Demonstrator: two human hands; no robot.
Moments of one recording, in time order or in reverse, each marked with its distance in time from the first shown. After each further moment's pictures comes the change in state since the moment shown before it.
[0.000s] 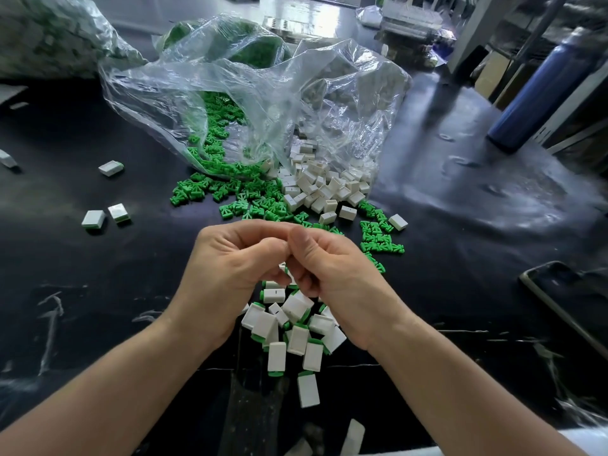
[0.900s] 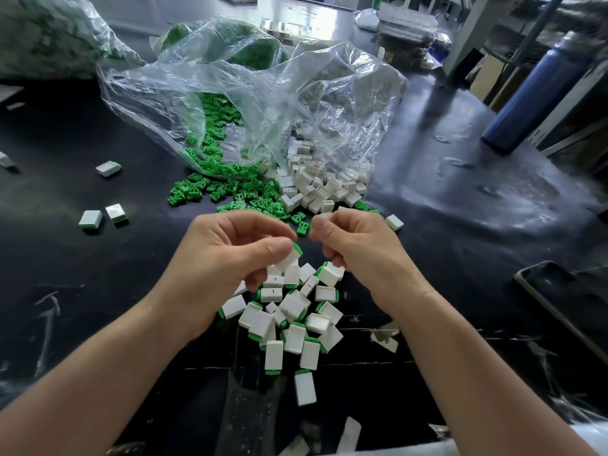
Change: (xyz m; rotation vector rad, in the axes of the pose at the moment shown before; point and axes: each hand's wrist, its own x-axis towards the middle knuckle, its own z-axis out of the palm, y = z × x) left_hand 0.004 0.008 -0.013 0.088 -0.056 -0.091; right_hand 0.015 0.001 -0.034 -0.330 0.282 0.033
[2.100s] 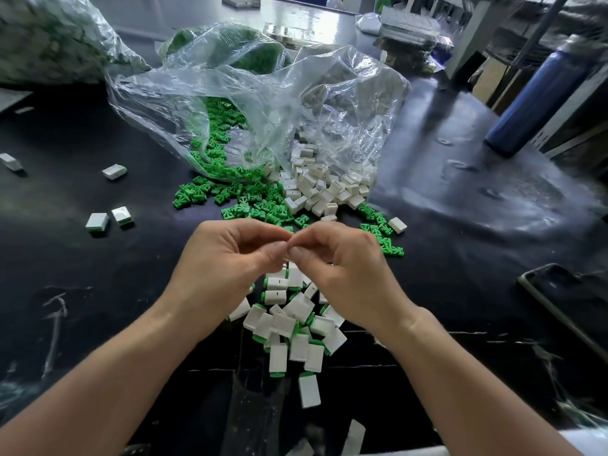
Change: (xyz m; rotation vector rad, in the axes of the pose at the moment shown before) left_hand 0.002 -0.003 0.004 0.140 0.118 -0.002; right_hand -0.015 -0.004 0.018 -0.230 0.007 -0.408
